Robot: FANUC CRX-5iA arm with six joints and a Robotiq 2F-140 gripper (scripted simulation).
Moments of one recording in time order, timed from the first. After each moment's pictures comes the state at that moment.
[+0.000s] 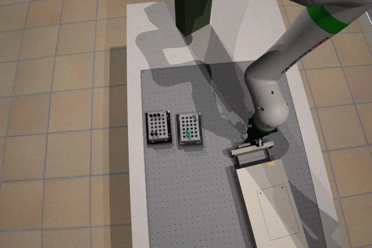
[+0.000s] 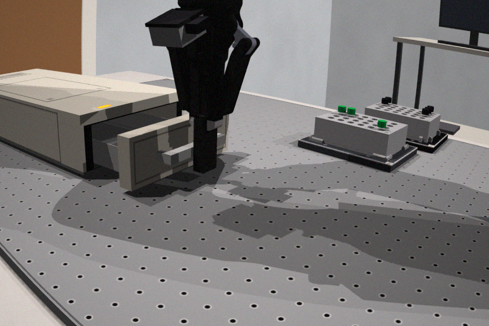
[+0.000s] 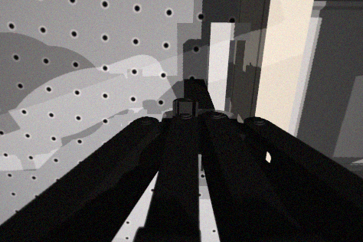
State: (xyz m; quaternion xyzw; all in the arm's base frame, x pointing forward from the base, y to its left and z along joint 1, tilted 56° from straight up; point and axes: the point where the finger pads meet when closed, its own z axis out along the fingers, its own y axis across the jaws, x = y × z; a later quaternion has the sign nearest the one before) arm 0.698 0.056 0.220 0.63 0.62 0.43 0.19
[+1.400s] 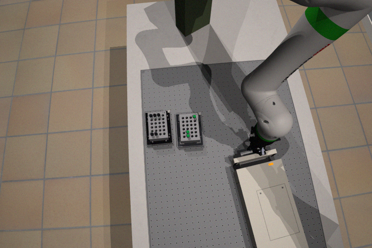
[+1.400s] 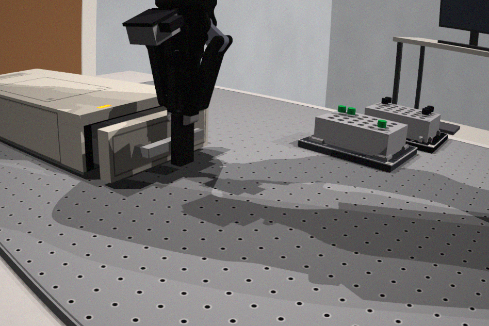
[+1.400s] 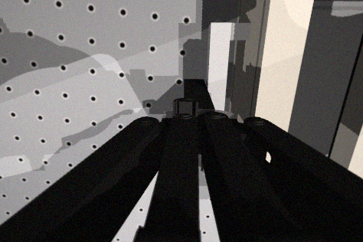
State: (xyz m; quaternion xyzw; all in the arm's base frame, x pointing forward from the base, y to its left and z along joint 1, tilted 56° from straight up) arm 0.721 0.050 0.248 0.63 0.62 0.43 0.19
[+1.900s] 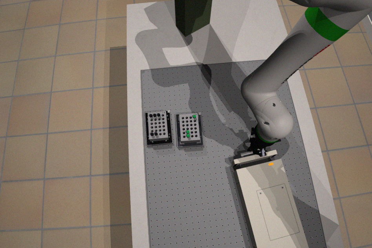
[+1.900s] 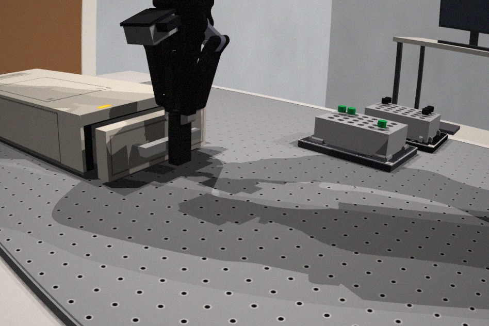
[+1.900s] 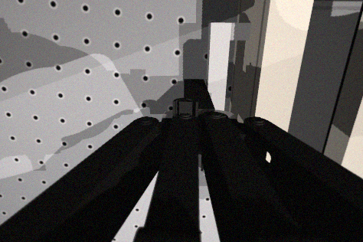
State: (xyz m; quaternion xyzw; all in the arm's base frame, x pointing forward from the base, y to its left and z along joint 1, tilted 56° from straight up) arm 0.723 0.049 0.251 0.63 0.62 0.43 0.19
